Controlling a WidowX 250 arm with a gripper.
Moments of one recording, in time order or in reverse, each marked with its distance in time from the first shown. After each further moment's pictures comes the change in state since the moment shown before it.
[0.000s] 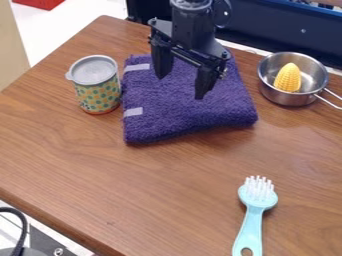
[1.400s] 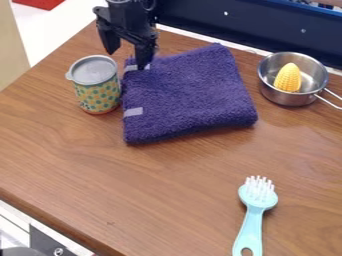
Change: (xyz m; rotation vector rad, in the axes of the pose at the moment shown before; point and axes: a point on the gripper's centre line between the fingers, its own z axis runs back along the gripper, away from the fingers) arm 0.029 0.127 -0.044 0.062 -0.131 0.069
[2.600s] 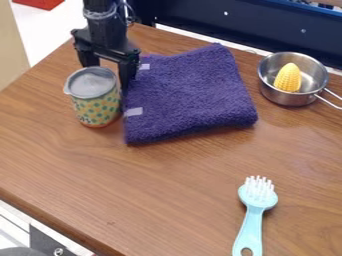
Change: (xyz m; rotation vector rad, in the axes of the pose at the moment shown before) arm -0.040 -0.009 -0.007 -0.046 0.123 0.146
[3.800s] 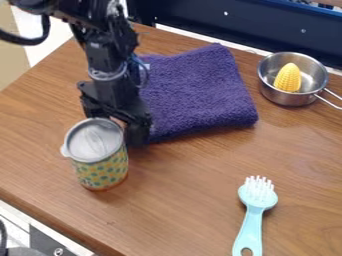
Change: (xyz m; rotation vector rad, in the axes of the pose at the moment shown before) arm -0.085 -0.062 0.007 -0.036 -0.003 -0.132
